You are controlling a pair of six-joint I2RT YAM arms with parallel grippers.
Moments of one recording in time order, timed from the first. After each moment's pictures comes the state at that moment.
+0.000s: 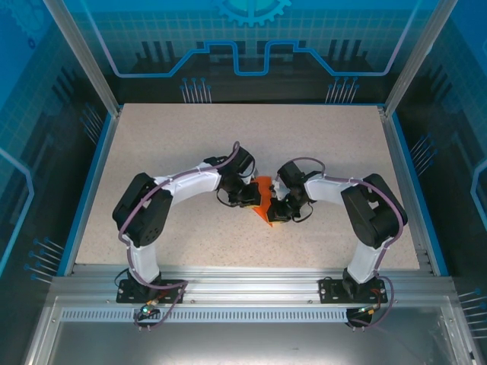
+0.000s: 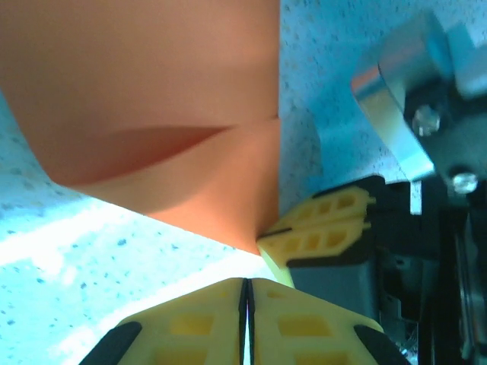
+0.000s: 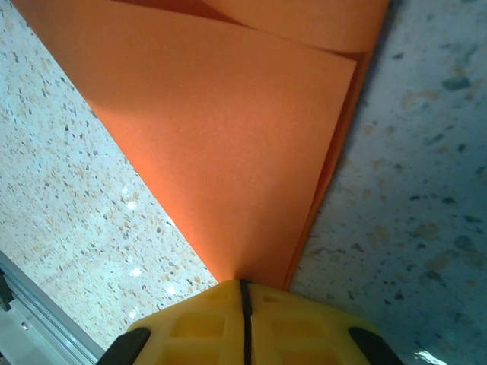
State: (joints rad) left arm -0.63 1.87 1.27 -0.61 0.46 -0.67; right arm 0.51 1.79 0.94 -0.56 -0.52 0.39
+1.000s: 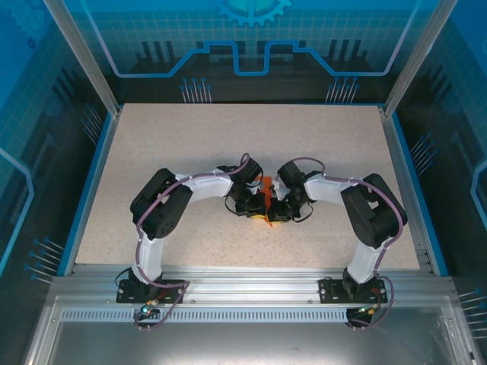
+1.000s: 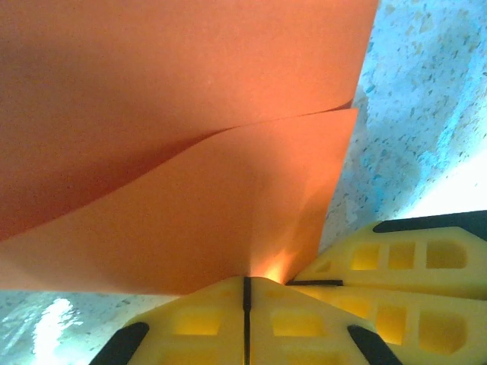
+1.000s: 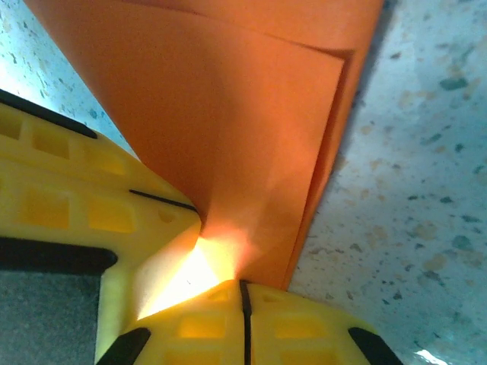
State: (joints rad) left arm -0.67 2.01 1.27 -0.53 0.50 -0.74; right arm 0.51 1.80 0.94 -0.56 -0.52 0.39
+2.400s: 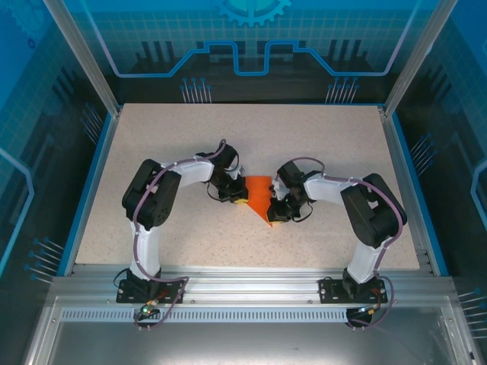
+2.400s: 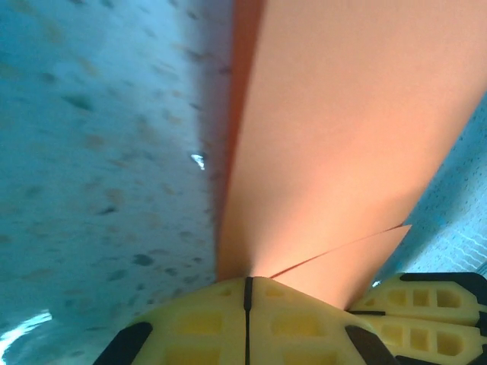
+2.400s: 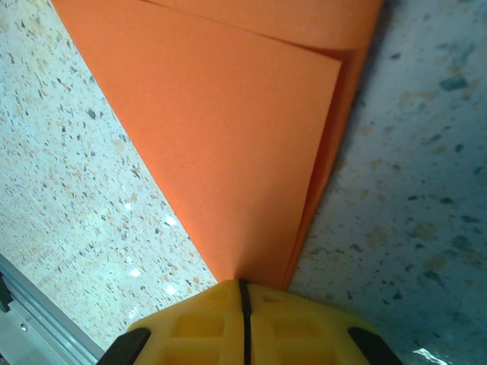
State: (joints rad) left arm -0.44 2.04 1.29 -0.58 0.56 -0.60; right arm 0.51 1.80 0.95 -0.57 -0.51 0.39
